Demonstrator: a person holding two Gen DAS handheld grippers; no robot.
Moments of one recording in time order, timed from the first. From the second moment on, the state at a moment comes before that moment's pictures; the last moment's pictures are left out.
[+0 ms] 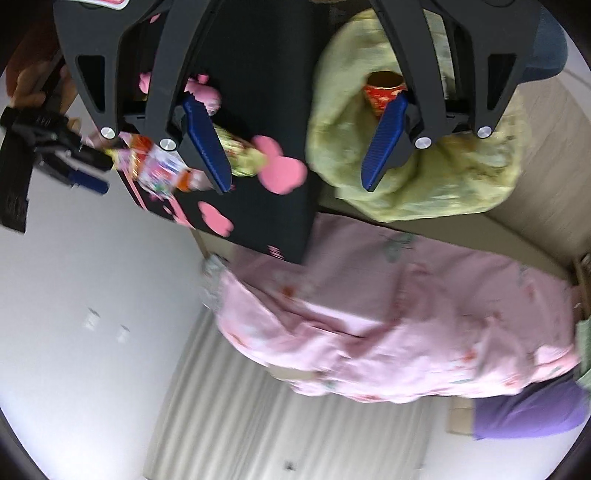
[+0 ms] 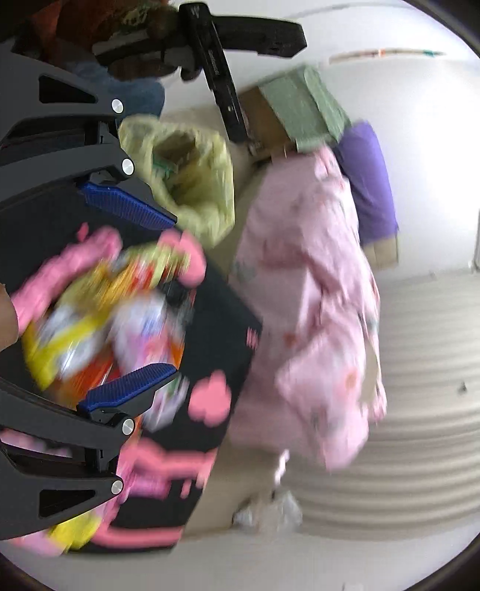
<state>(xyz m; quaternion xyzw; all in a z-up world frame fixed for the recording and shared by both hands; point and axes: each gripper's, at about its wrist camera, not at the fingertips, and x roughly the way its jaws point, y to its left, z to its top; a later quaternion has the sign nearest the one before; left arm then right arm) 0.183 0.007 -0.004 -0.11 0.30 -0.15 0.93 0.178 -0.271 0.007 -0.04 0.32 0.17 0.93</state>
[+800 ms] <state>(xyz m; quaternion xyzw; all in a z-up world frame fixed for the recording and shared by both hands) 0.188 -0.274 -0.014 0.03 0.34 -0.41 0.85 0.072 -0.483 -0.042 0.01 0.32 -0.04 0.95</state>
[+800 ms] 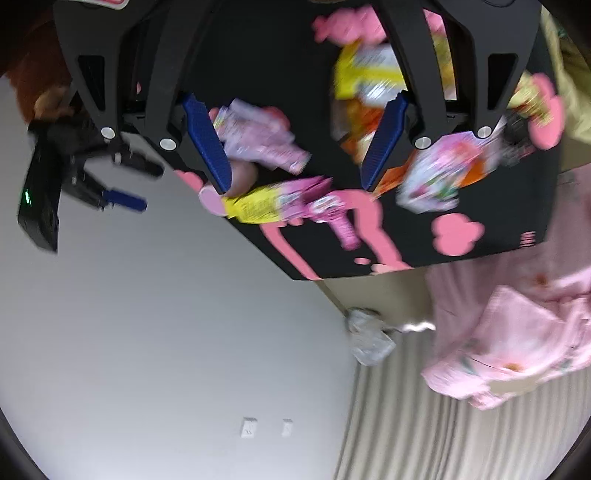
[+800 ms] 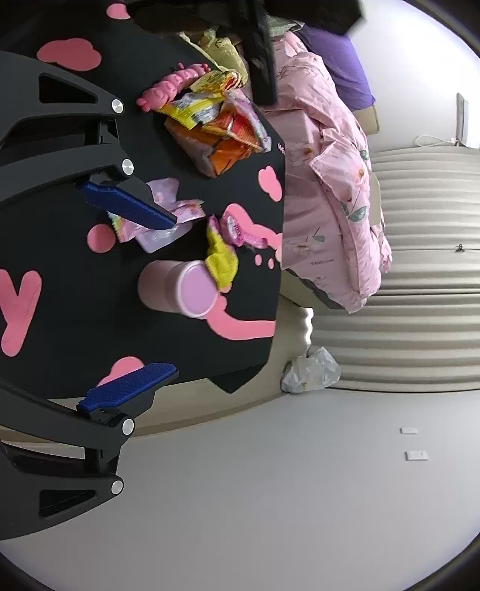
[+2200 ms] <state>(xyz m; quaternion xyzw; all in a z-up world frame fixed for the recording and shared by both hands) 0.132 -0.157 -0.048 0.01 0.45 -0.31 0.84 0.210 -0.424 -0.071 -0.17 0.41 0.04 0.90</state>
